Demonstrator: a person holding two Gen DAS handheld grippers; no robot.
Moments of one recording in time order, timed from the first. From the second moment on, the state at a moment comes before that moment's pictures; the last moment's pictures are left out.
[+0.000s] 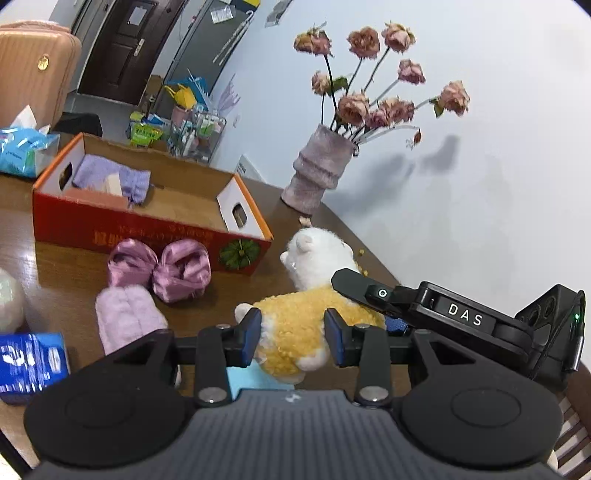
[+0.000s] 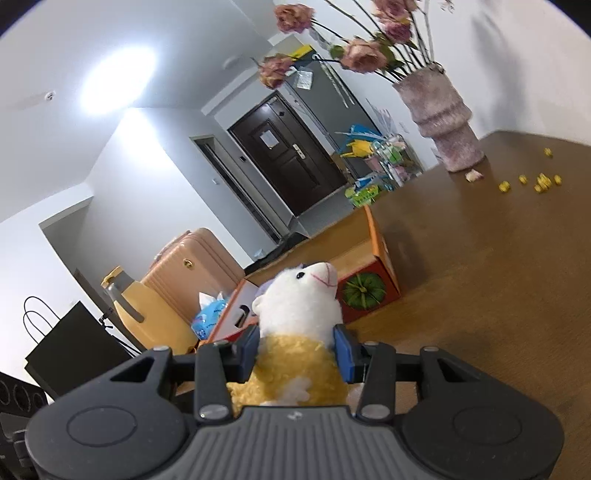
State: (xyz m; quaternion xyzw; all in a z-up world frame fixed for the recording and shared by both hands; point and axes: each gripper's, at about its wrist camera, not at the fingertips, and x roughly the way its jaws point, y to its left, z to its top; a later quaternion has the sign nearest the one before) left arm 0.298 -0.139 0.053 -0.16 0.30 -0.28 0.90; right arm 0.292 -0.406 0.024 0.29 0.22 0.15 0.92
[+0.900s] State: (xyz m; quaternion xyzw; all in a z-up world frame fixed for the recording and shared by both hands) left arm 0.564 -0.153 -0.009 -0.16 0.41 -0.26 0.86; right arm 0.548 -0.366 -0.018 0.15 0.31 0.06 0.94
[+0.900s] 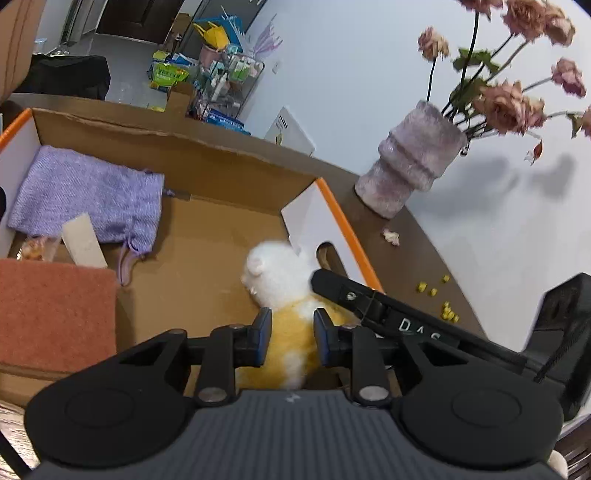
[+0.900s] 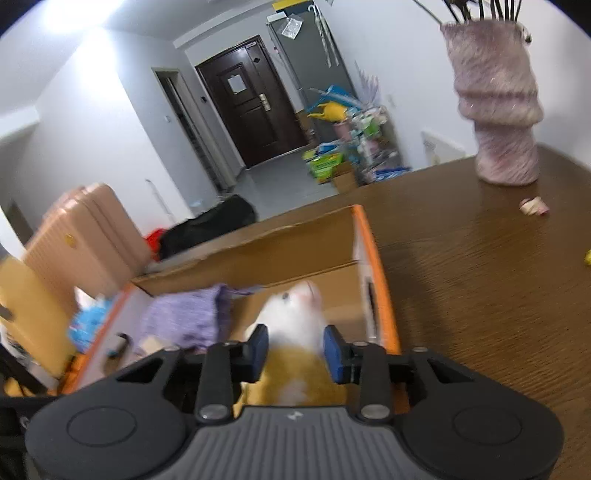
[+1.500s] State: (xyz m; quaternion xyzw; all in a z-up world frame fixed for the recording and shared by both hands) left arm 0.435 -0.066 0.110 0.00 0.25 -0.09 0.96; right arm 0.426 -0.372 0.109 0.02 0.21 0.09 0.97
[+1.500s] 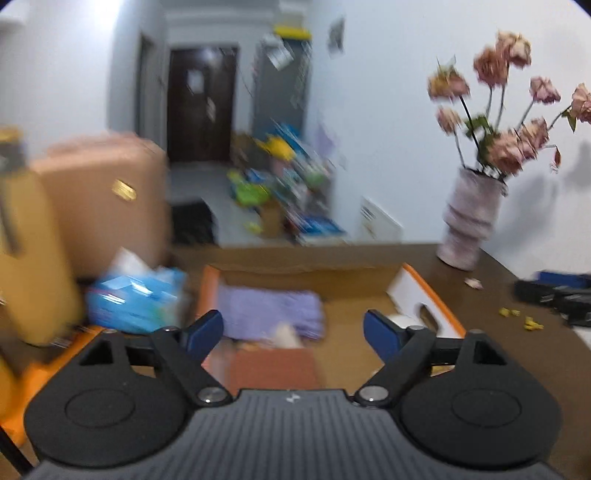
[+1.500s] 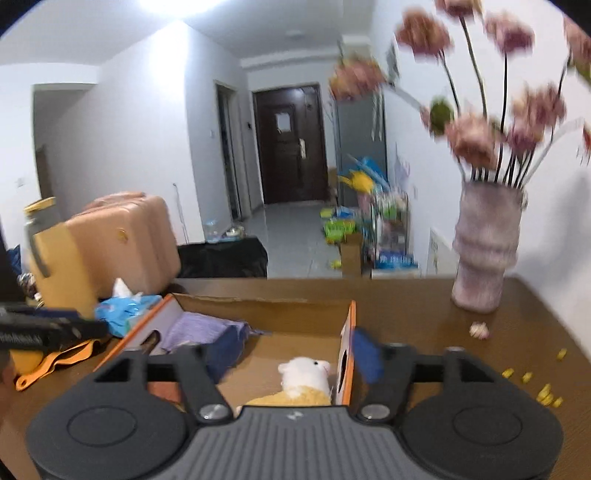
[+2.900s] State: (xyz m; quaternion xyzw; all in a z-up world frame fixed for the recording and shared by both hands) left arm 0.267 0.029 0.001 -0.06 0.24 -0.04 0.97; right arm 0.234 -0.269 -0.013 0.00 0.22 0.12 0.97
